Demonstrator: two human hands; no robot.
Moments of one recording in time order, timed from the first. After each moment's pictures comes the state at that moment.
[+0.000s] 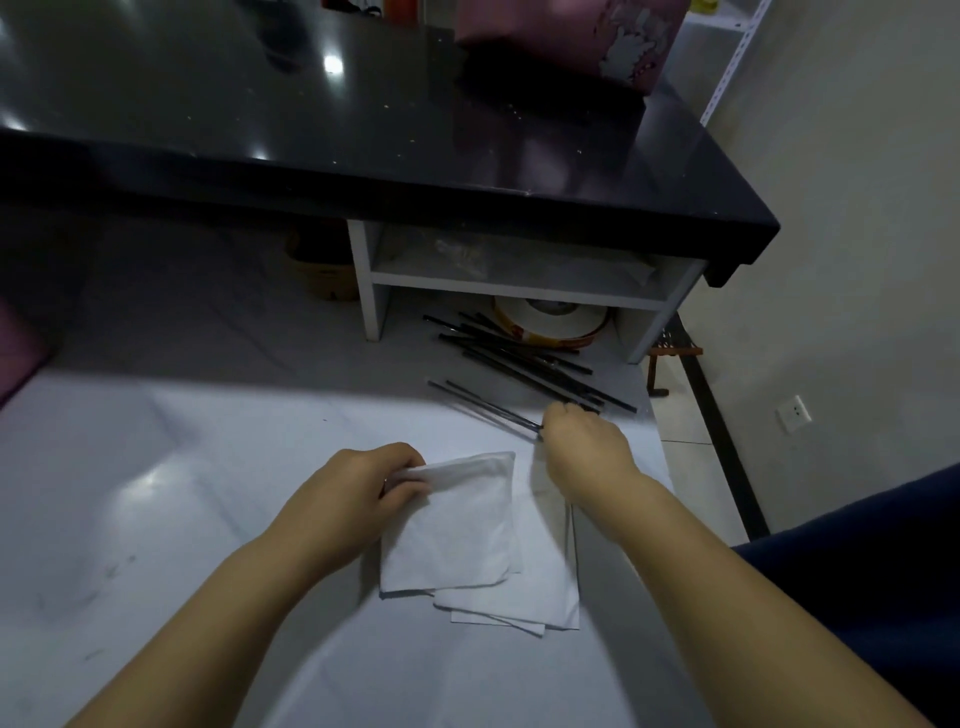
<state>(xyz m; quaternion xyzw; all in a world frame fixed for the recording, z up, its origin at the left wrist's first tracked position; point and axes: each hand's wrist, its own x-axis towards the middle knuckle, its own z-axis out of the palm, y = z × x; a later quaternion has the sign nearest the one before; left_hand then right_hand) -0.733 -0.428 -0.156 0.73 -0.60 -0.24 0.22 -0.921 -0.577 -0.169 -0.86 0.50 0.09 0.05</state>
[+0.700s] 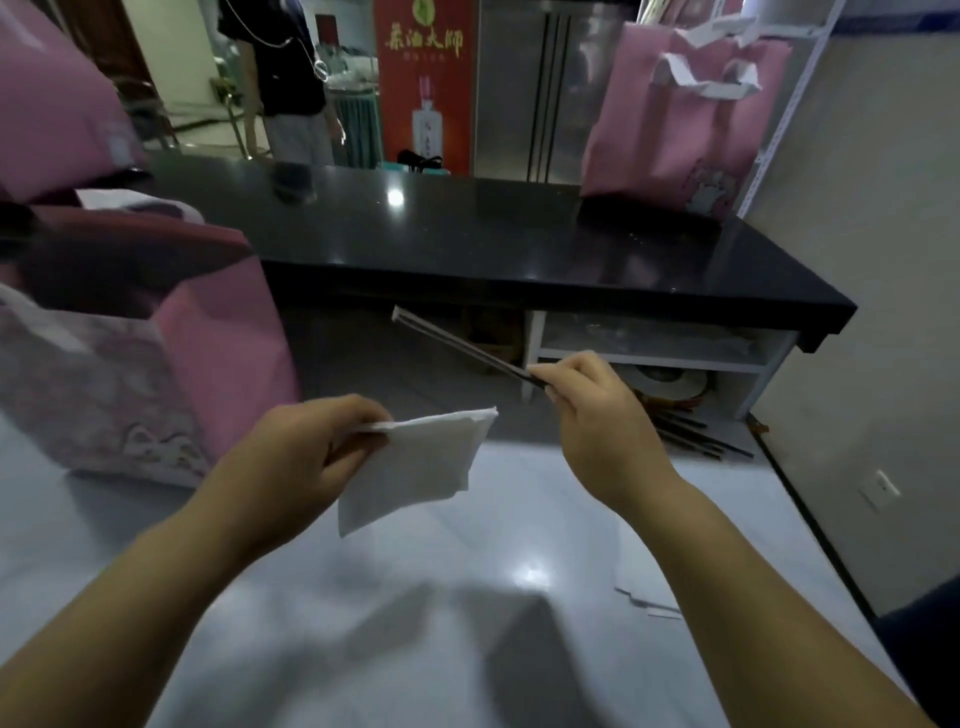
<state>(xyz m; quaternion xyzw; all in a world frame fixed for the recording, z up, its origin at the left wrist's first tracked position) -0.574 -0.270 -0.025 0.69 -0.66 0.00 0.29 -0.785 -0.423 -0.040 -0.89 0.29 -0.34 0.07</state>
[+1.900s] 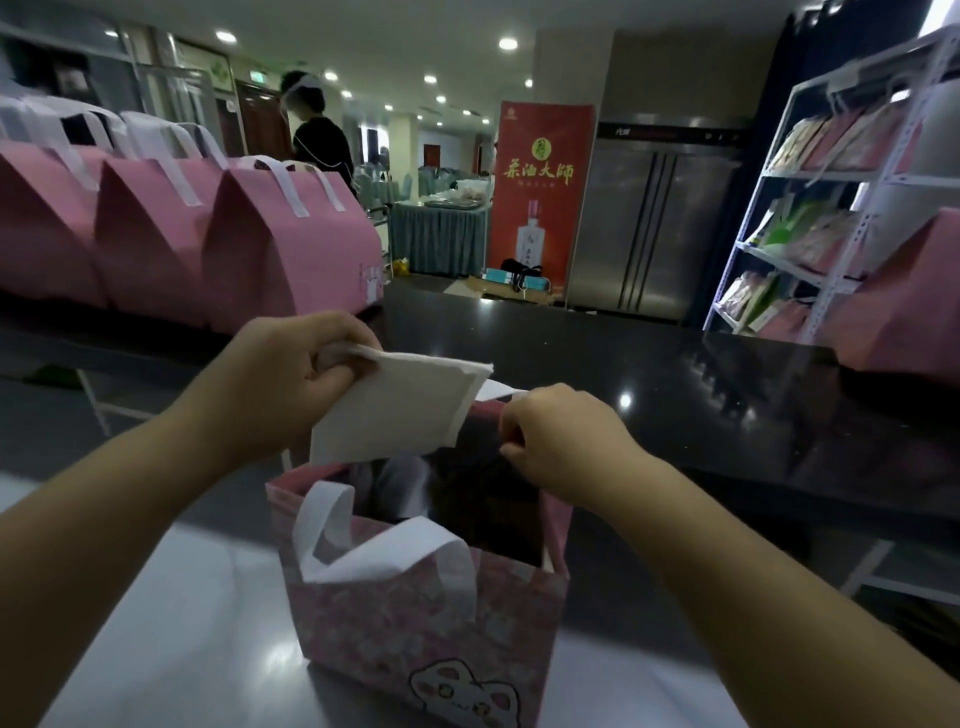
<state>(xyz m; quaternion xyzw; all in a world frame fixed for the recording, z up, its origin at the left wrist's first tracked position) -0.222 -0.235 0.096 0.69 -0.61 0.17 0.35 -0.398 -0.398 0.065 -0.96 0.24 -0.11 -0.01</state>
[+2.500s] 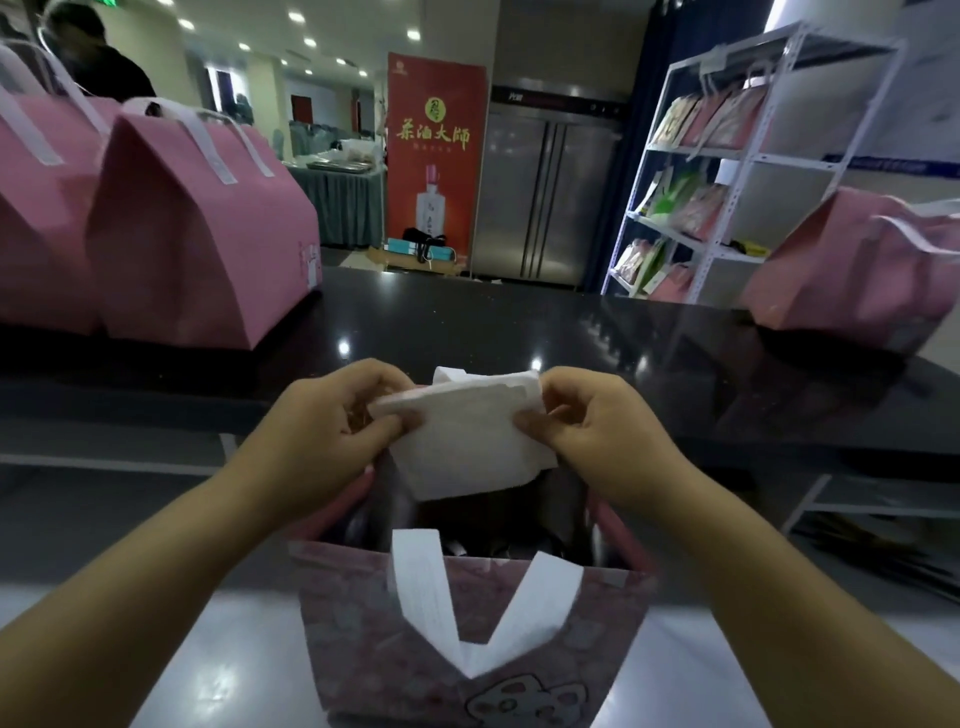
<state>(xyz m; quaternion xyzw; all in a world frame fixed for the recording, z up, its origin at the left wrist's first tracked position) -0.155 -0.274 0.033 0.60 -0.66 -0.06 0.45 -0.378 -0.380 0.047 -0.83 0.30 -0.33 0.33</state>
